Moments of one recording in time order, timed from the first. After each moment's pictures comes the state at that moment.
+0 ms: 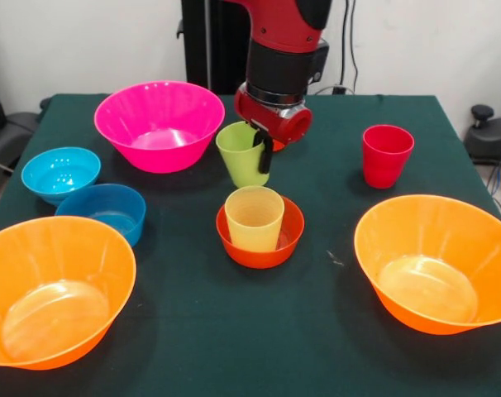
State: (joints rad) arm -0.16 -0.53 -0.10 1.78 -0.12 0.22 2.50
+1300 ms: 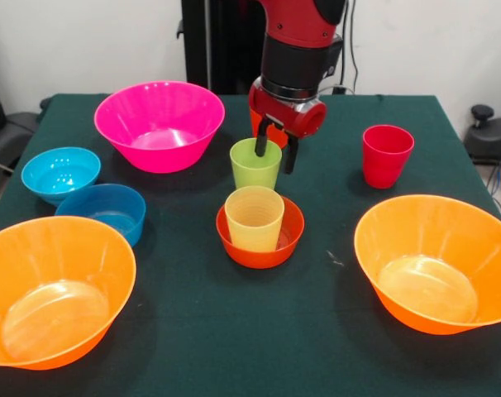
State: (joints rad) arm -0.13 -0.55 -0.10 1.81 -0.11 0.22 2.50
